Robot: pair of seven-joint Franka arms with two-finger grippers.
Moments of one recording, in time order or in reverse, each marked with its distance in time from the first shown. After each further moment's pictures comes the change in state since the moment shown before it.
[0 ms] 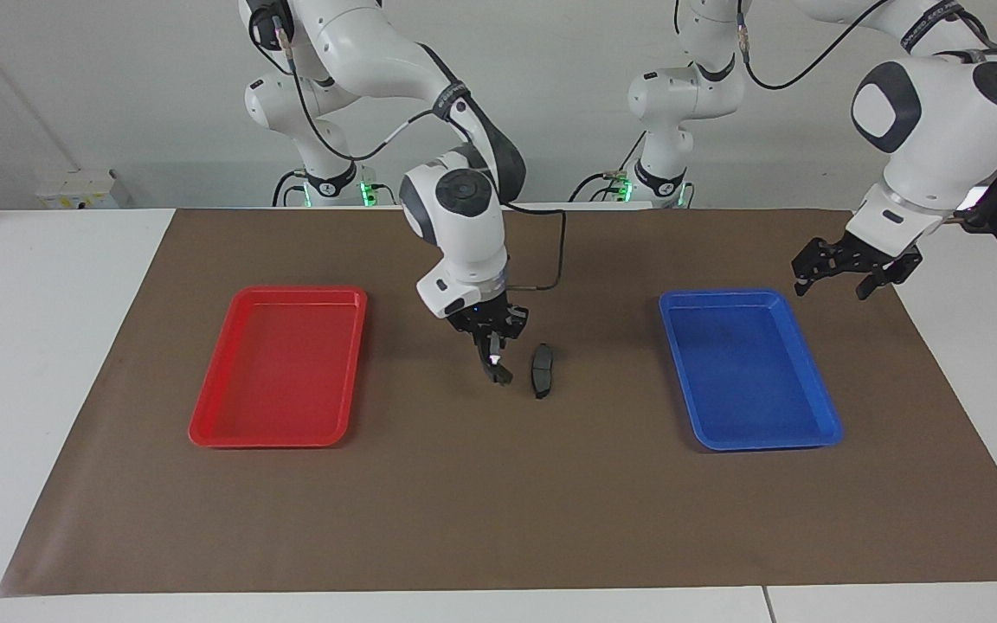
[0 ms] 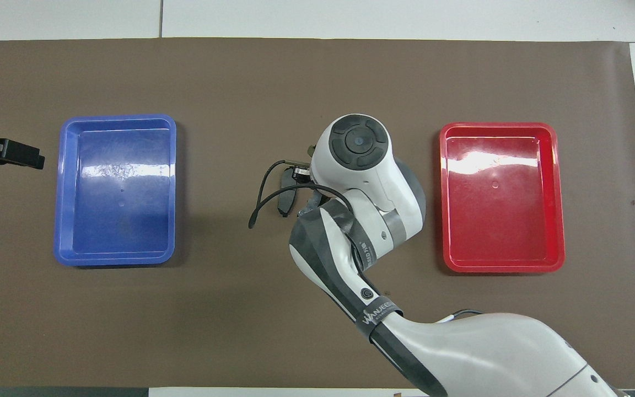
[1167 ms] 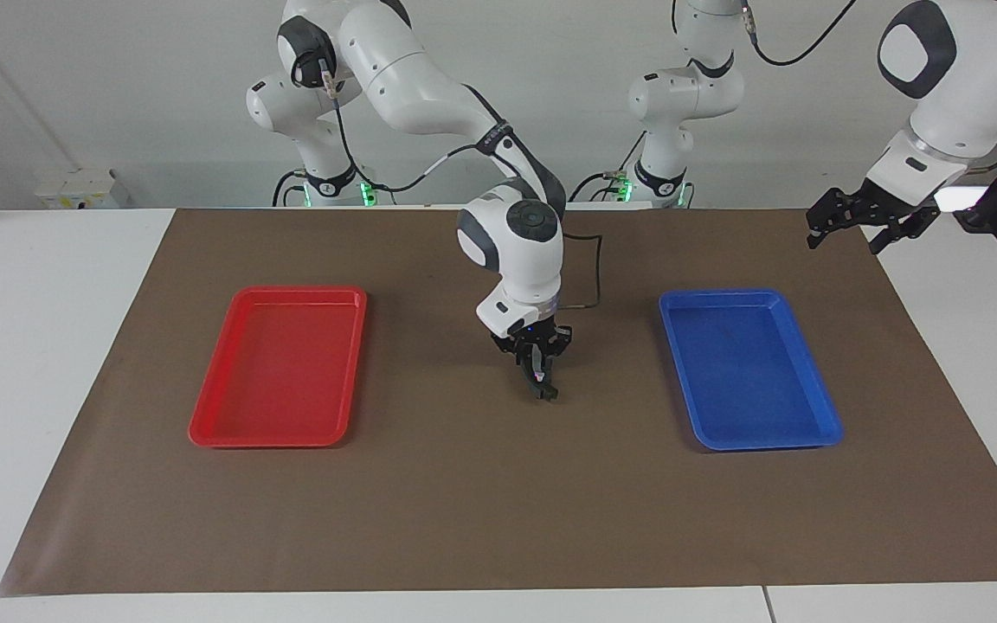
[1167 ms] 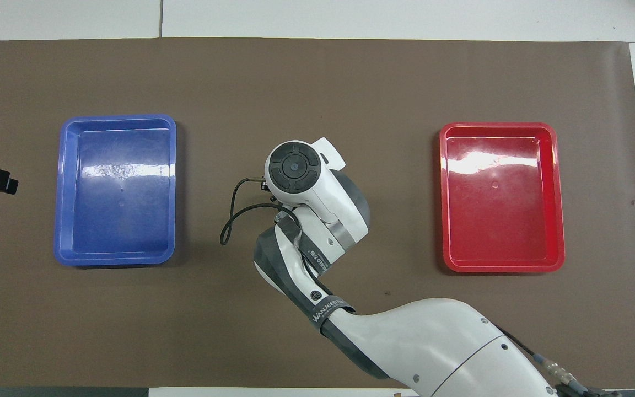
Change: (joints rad) left arm 0.017 -0.066 -0.010 0.023 0.000 -0.156 0.019; right arm 0.080 0.145 0.000 0.082 -0.088 0.082 -0.015
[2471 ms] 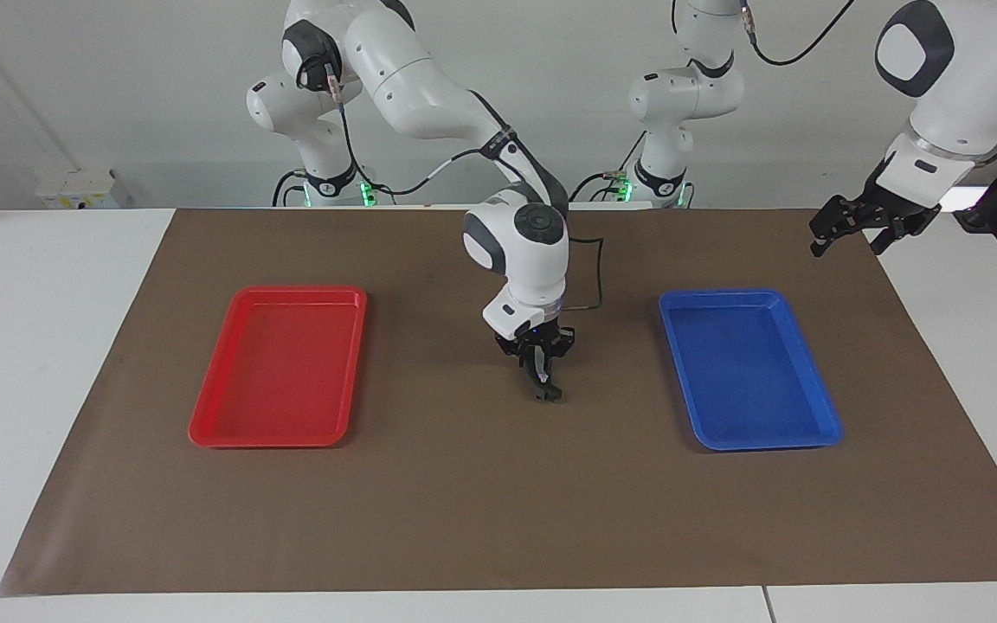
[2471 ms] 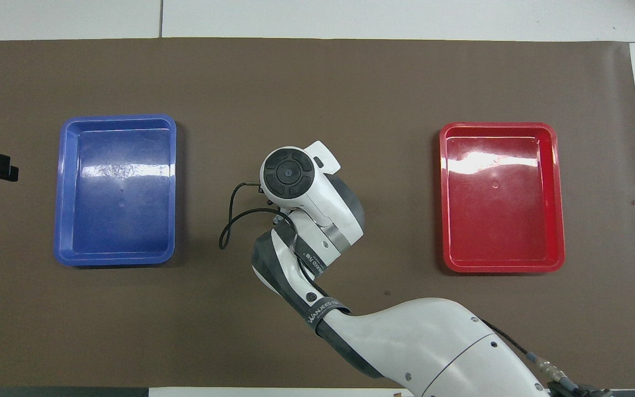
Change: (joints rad) left arm -0.001 -0.001 -0.006 0.000 0.000 0.042 -0.157; right arm 0.010 0.018 -0.004 0.000 -0.008 0.033 0.000
